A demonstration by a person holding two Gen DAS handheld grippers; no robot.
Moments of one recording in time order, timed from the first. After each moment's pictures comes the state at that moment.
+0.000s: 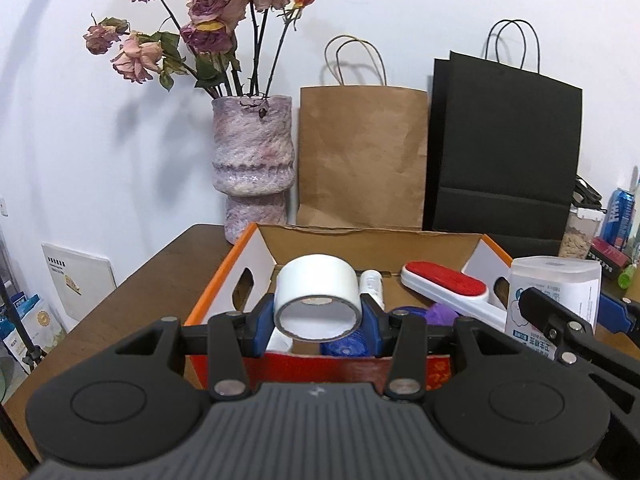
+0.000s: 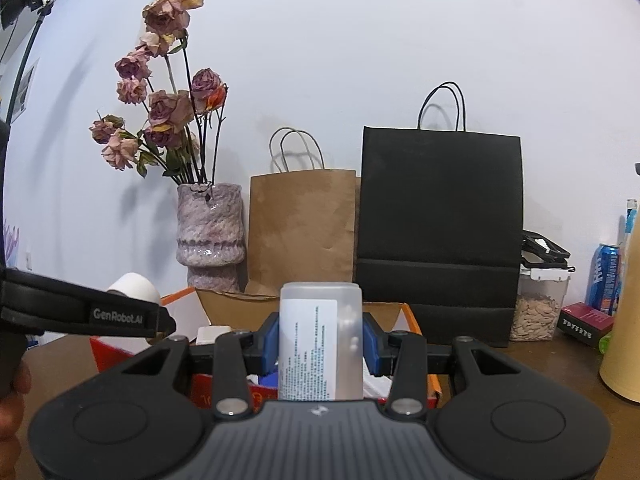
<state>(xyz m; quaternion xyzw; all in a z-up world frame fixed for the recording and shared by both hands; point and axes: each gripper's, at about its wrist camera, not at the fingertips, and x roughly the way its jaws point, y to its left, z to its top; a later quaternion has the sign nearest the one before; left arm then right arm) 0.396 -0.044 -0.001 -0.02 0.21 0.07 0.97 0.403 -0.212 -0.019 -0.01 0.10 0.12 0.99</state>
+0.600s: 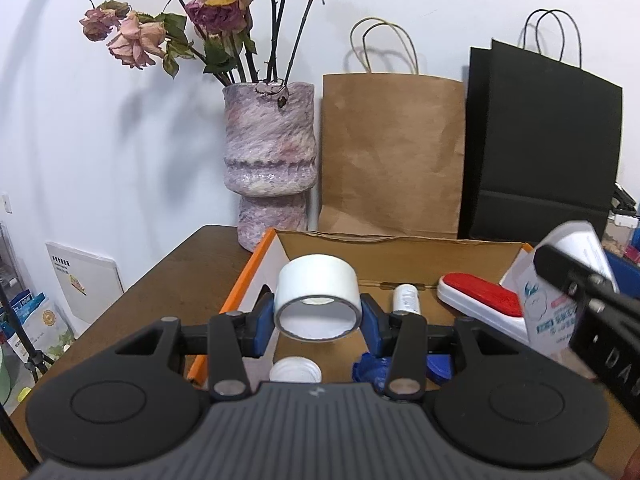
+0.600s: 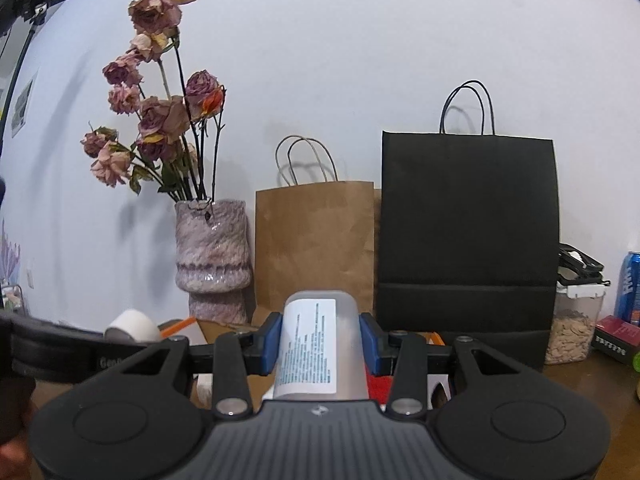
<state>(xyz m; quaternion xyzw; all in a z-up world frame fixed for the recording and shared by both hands) 0.447 -0.015 -0.010 -0.02 0.22 0.09 0.97 0.459 -0.184 -0.012 0.01 0.09 0.14 0.99</state>
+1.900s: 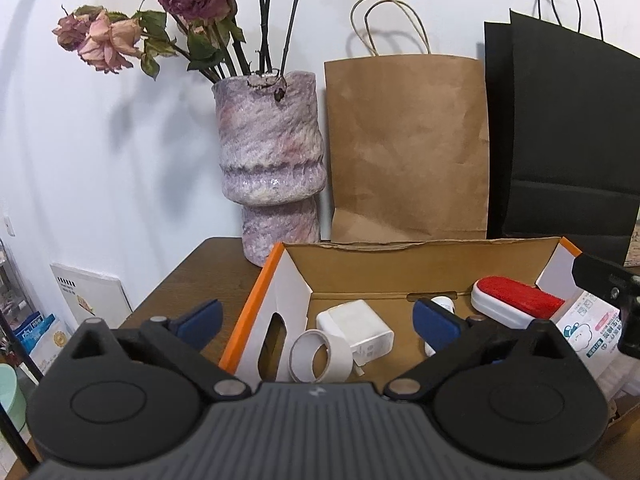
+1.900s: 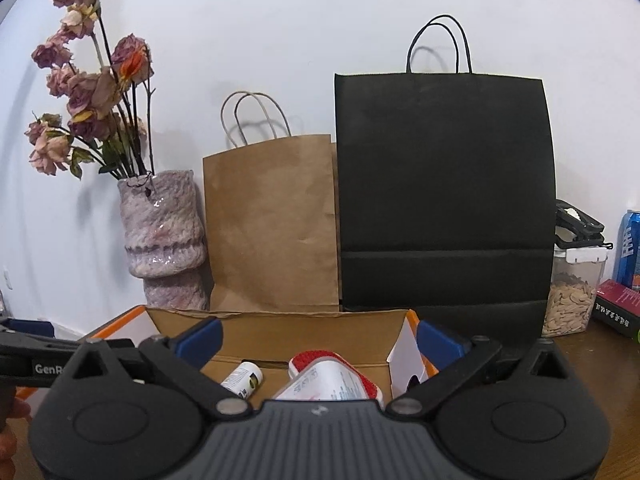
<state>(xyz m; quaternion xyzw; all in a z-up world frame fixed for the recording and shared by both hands) 0.493 -0.006 -0.017 0.01 0.23 0.09 0.97 0.518 -0.202 -0.022 0.04 0.15 0.10 0.98</state>
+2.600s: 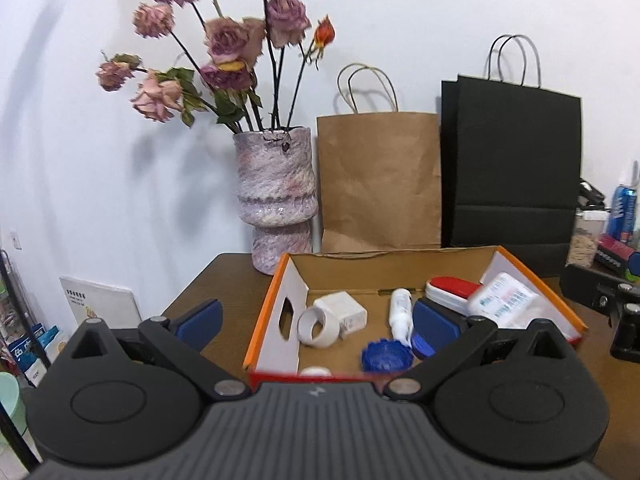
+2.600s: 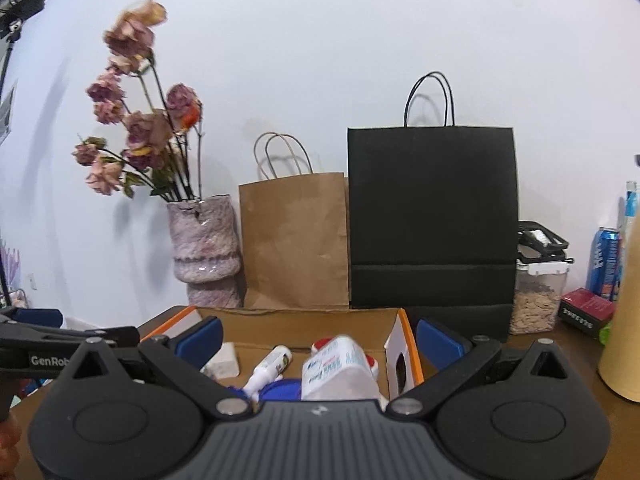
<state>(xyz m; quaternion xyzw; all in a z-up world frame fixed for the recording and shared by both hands) 0.364 -0.017 0.028 0.01 0.19 0.07 0.98 0.404 -0.224 0.021 0.03 0.14 0.12 0.98</state>
